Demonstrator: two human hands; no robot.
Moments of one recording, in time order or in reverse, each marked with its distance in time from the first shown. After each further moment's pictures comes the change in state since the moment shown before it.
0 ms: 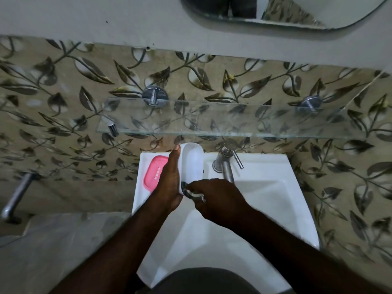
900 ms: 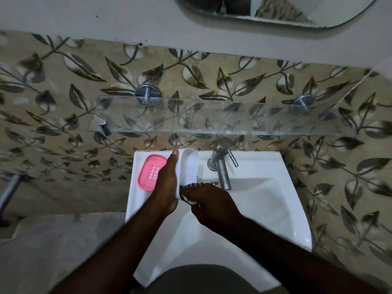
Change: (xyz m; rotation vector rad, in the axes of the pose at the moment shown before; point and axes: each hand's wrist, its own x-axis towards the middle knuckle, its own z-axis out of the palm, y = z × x) left_hand 0.004 -0.016 -0.006 0.130 0.048 -0.011; right_hand -0.010 0.011 0.032 0.075 0.068 -0.070
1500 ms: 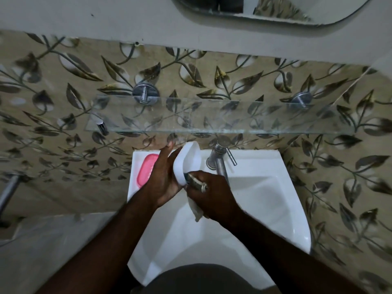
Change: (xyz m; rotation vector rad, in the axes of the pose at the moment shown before) left_hand -0.003 0.026 -0.004 -0.146 -0.332 -0.102; right_hand 0.014 0.000 -0.006 0.498 0.224 0.253
